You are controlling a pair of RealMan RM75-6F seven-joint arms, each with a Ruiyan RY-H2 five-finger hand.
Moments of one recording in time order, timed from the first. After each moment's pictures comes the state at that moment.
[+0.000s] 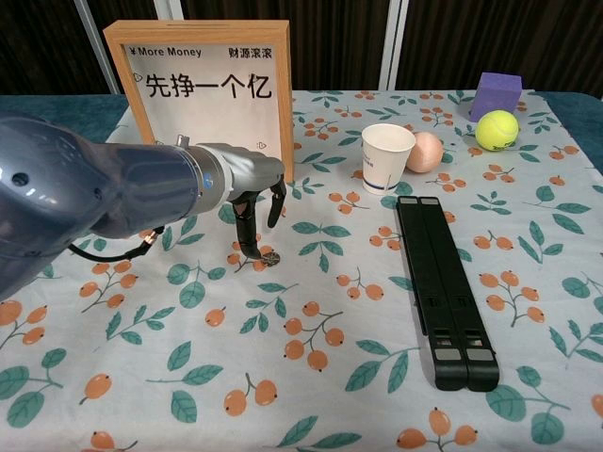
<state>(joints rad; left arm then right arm) -1.34 -1.76 -0.10 -1.51 0.10 1.11 0.93 0.02 -1.13 0.11 -1.76 -1.25 1.50 -0.30</state>
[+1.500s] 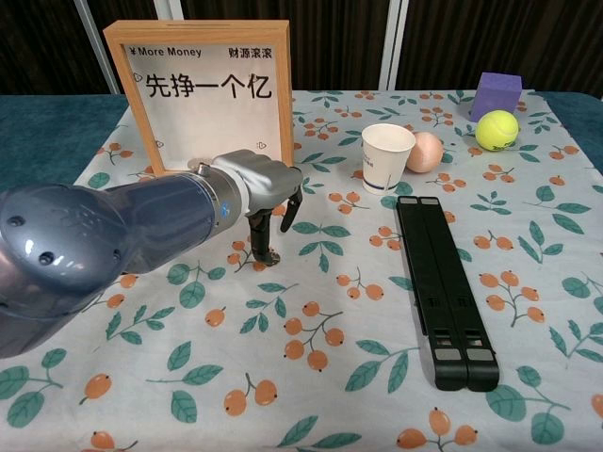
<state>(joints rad) -1.24 -1.87 -0.15 -1.41 0.30 1.11 1.04 0.02 -1.13 0.11 -1.77 -1.25 1.49 -0.30</state>
